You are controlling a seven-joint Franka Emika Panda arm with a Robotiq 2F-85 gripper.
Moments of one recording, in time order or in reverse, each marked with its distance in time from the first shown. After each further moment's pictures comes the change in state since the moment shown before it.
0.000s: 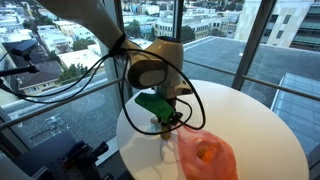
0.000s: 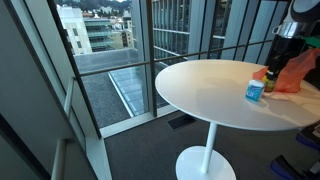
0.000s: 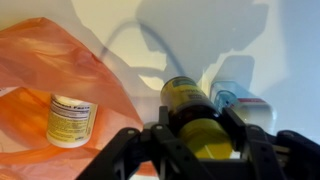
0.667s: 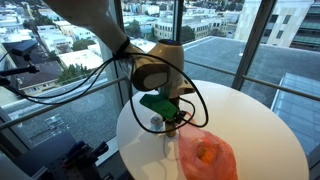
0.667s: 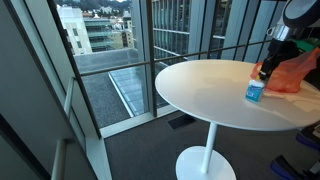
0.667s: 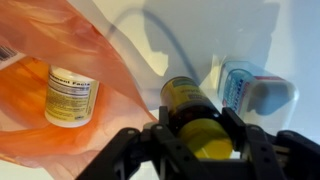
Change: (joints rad) arm -0.001 0.064 0.017 0.040 0.000 0.081 0.000
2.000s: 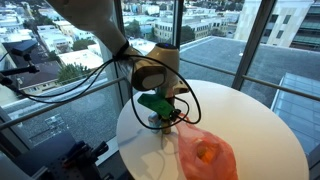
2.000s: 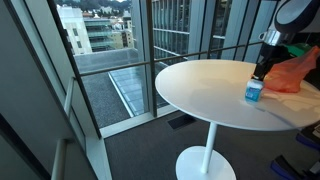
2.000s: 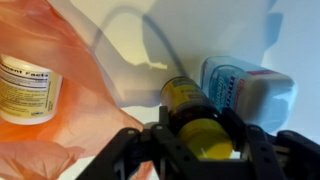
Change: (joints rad) arm -0.001 0.049 0.060 0.019 0.028 0.014 0.001
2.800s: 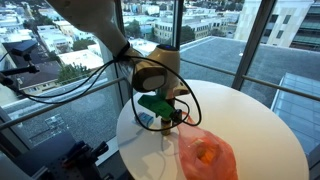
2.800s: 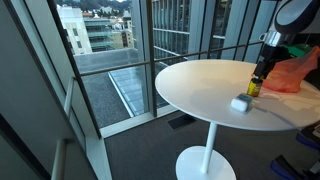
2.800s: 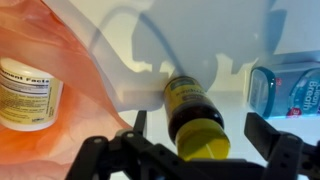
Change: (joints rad) arm -0.011 0.007 0.004 0.001 0.001 -0.003 0.000
